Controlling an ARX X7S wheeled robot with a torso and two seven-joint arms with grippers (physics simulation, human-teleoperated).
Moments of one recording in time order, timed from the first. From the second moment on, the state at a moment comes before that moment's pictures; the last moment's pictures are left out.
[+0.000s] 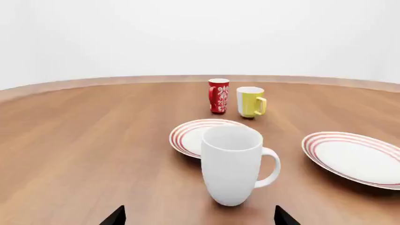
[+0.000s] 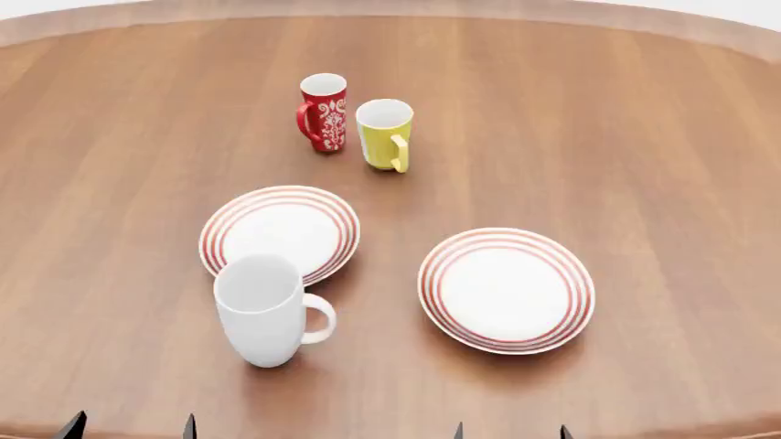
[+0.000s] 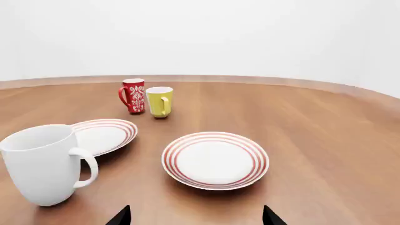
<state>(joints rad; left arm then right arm) 0.00 0.00 0.00 0.00 0.00 0.00 0.00 0.00 0.00 0.00 0.00 0.00 0.00 0.00</state>
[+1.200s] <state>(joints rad) 0.04 -0.11 0.09 0.14 -0.05 0.00 -0.15 -0.03 0.12 -0.17 -0.22 -0.04 0.13 0.11</state>
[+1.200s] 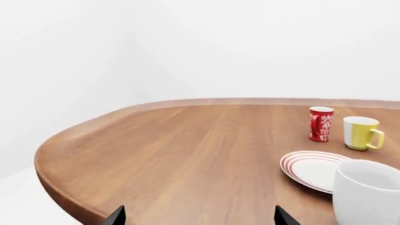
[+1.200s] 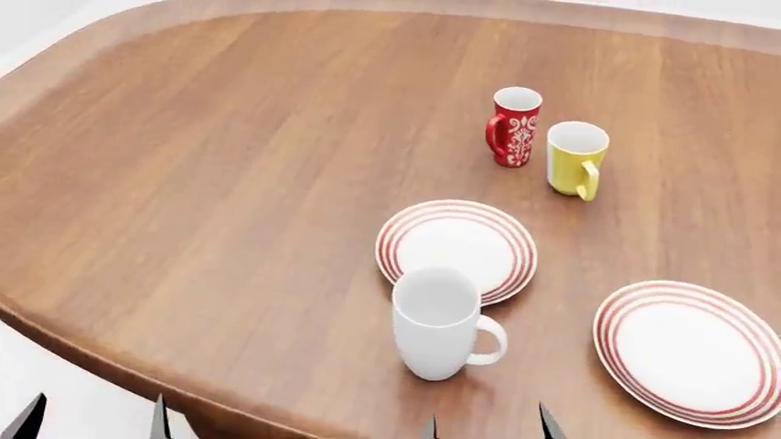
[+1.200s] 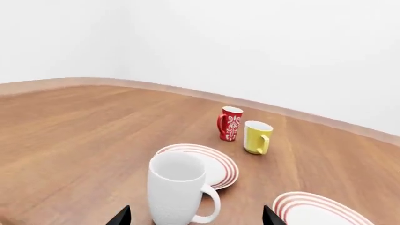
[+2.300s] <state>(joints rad) 0.00 -0.19 0.00 0.34 -0.23 -0.15 -0.20 -0.11 0.19 -0.07 -0.37 0.11 0.12 0.16</state>
